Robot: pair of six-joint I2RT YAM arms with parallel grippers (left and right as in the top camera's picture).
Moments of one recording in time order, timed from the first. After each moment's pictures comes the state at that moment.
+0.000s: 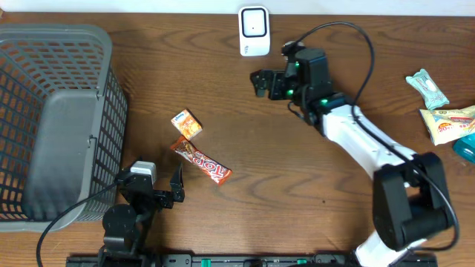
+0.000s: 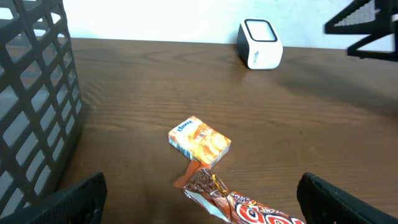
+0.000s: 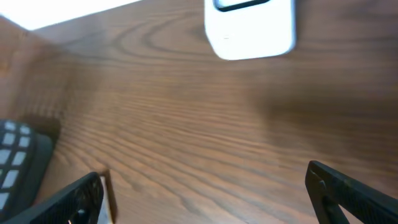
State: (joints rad) left arm -0.10 0.02 0.11 -0.34 0.10 -0.09; right arm 0.37 1.81 1.18 0.00 -0.25 0.41
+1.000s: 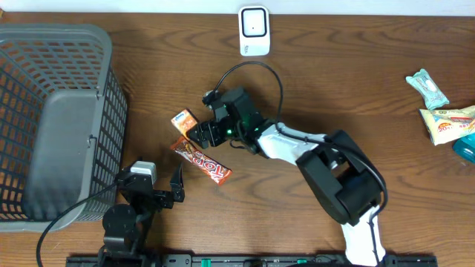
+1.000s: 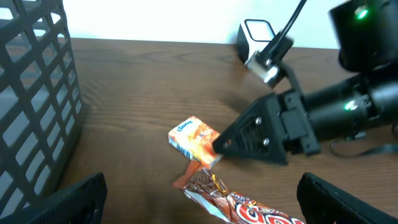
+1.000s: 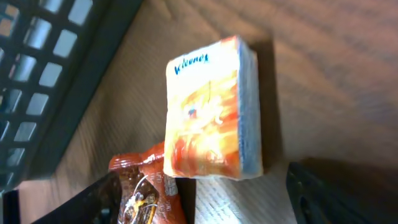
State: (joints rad) left arm -0.10 0.02 0.11 -0.34 0.10 -0.09; right arm 0.69 2.14 1.22 0.21 -0.52 0.42
